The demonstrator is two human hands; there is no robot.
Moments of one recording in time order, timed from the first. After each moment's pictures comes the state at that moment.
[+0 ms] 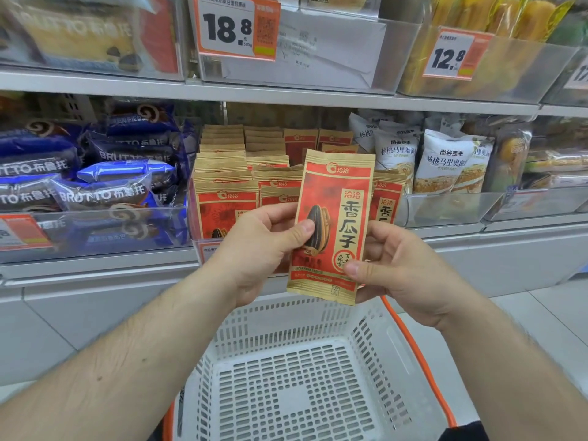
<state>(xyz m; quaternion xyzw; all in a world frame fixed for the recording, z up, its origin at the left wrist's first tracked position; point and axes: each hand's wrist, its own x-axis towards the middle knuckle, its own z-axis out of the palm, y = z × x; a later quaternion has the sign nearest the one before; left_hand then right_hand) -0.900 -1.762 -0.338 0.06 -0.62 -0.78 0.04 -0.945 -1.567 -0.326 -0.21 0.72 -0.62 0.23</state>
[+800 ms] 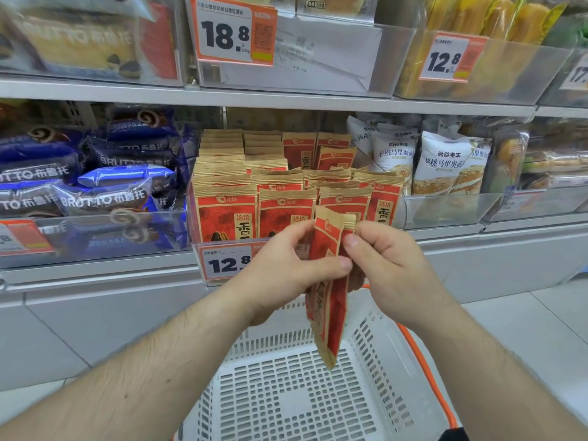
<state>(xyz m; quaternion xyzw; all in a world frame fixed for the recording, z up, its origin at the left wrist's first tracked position) -0.893 -1.745 -0.343 -0.04 -0.69 -0.72 -0.03 -0.933 -1.585 -0.330 -0.28 0.75 -0.59 0.05</state>
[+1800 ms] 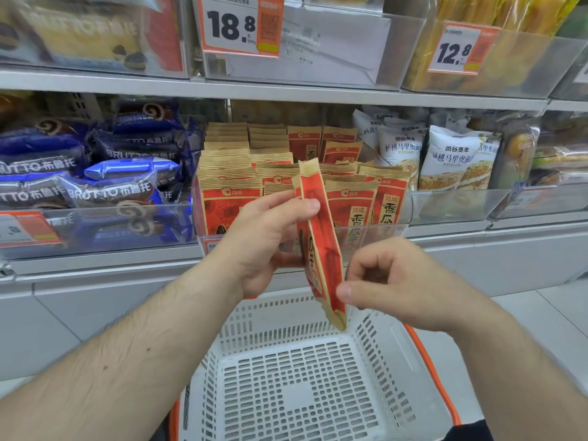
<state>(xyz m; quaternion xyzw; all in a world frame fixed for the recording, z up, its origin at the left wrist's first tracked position) -0.896 -1.760 -0.322 0.02 -0.59 -0.80 0.04 -0.932 -1.568 -0.318 -0.35 0.83 -0.40 0.15</state>
